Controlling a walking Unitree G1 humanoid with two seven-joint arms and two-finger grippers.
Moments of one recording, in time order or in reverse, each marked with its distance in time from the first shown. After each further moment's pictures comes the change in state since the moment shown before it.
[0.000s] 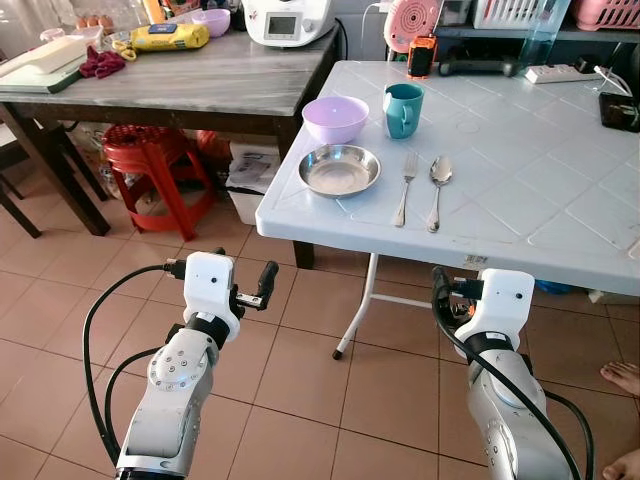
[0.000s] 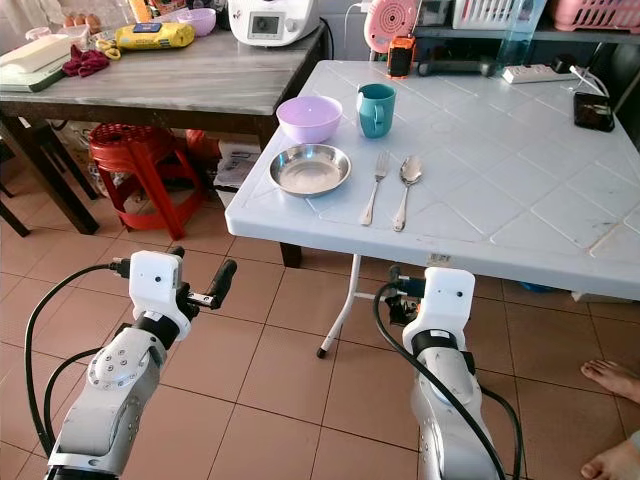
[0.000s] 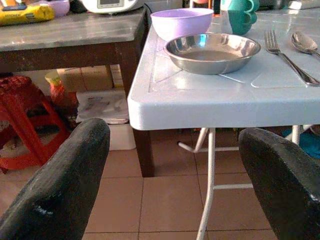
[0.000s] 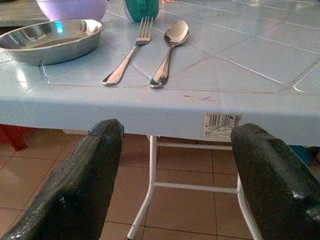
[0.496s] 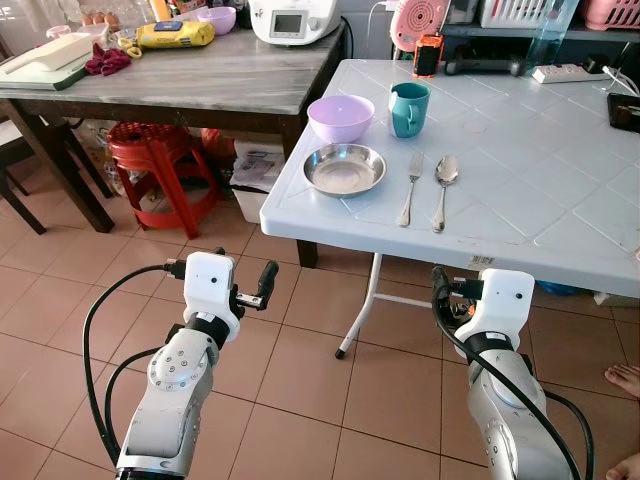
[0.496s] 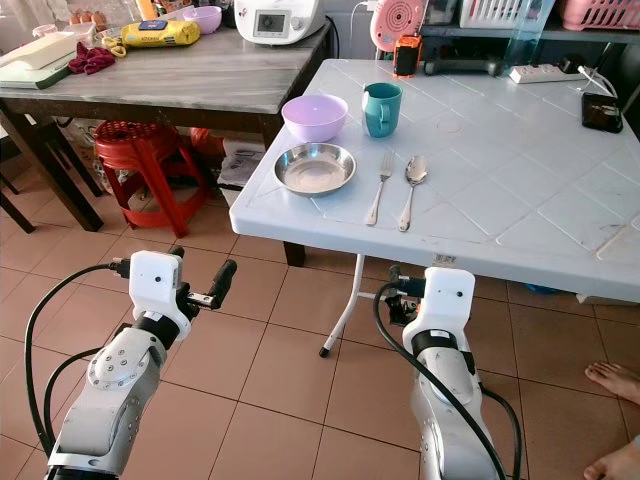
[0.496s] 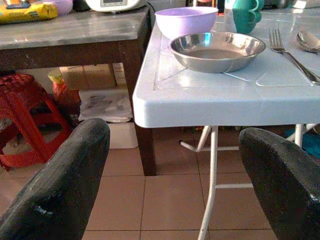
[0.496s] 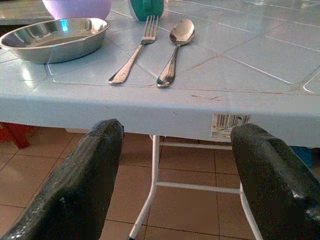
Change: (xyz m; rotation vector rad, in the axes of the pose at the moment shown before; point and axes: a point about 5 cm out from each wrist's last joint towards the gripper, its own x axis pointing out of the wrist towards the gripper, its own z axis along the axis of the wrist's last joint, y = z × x) left arm 0.000 0.000 0.000 0.000 0.000 0.000; right arm 0.000 0.000 0.000 0.000 0.000 0.000
